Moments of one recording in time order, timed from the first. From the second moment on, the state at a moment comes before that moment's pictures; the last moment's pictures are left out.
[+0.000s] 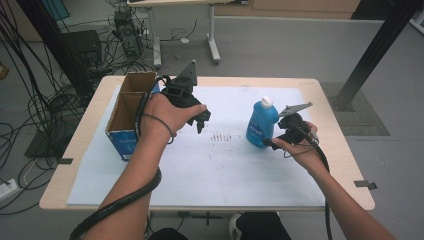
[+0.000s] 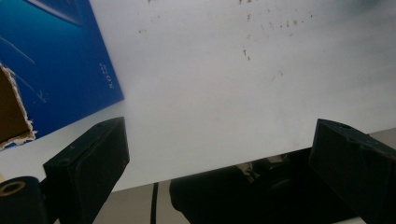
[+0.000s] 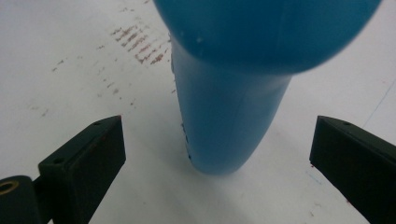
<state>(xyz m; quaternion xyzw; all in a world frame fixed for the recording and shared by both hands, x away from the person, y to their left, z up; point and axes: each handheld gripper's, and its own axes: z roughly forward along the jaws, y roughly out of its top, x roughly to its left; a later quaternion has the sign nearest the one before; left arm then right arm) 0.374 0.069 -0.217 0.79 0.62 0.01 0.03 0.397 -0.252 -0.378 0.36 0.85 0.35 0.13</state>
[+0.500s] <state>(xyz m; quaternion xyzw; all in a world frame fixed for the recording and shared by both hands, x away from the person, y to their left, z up) 0.377 0.072 -0.220 0.78 0.62 0.01 0.03 0.403 -0.240 -0.389 0.36 0.83 0.40 0.16</state>
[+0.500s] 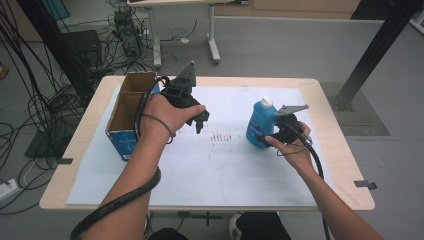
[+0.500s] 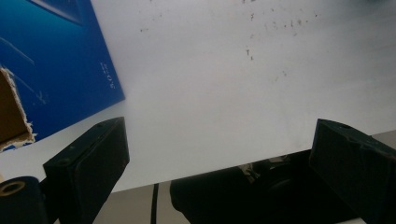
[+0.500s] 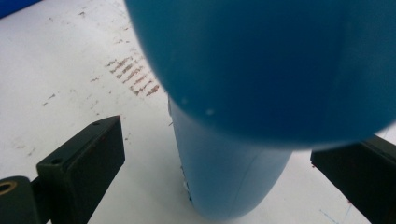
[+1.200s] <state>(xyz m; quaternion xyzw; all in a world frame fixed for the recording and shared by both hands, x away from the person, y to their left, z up) 0.379 0.069 -0.219 0.78 0.62 0.01 0.02 0.407 -0.233 -0.399 0.36 0.80 0.44 0.19</state>
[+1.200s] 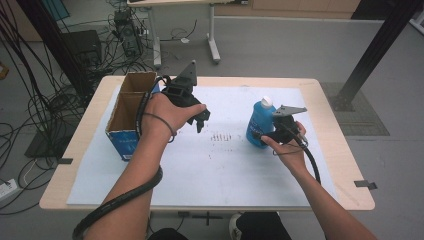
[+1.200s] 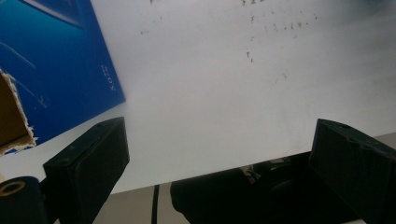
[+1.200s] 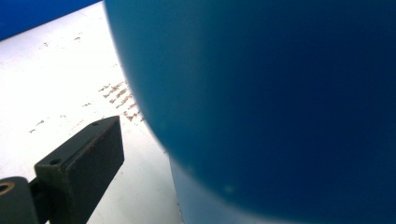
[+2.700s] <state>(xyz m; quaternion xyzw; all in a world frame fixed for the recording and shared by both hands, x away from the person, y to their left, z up) 0.381 0.062 -0.215 0.79 0.61 0.02 0.02 0.405 -0.232 -0.395 0.36 0.79 0.46 0.21</state>
